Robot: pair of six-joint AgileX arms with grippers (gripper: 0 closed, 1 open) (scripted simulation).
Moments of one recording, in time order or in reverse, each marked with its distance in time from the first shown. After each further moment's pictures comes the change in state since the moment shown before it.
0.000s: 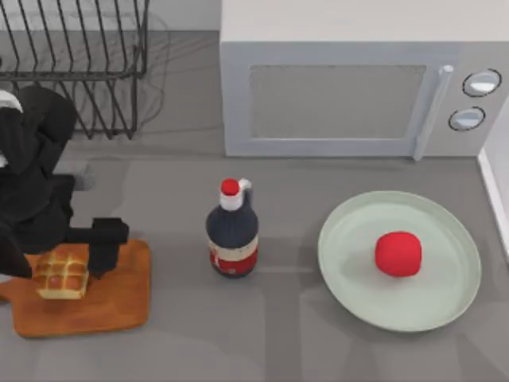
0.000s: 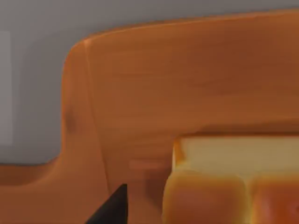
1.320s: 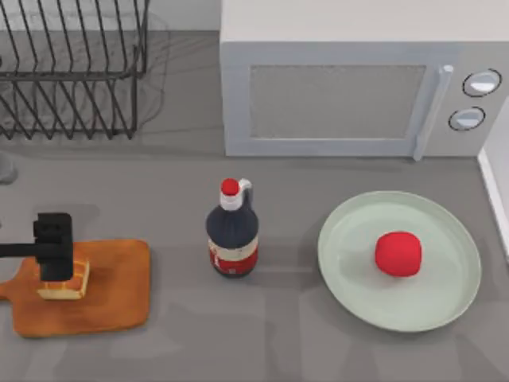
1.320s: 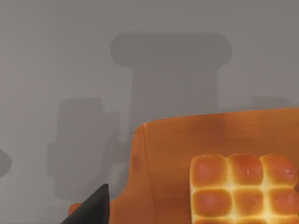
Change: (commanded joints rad) left arm 0.088 -0.773 -0.447 0.355 0.002 0.076; right arm 0.000 0.000 0.000 0.000 0.000 0.000
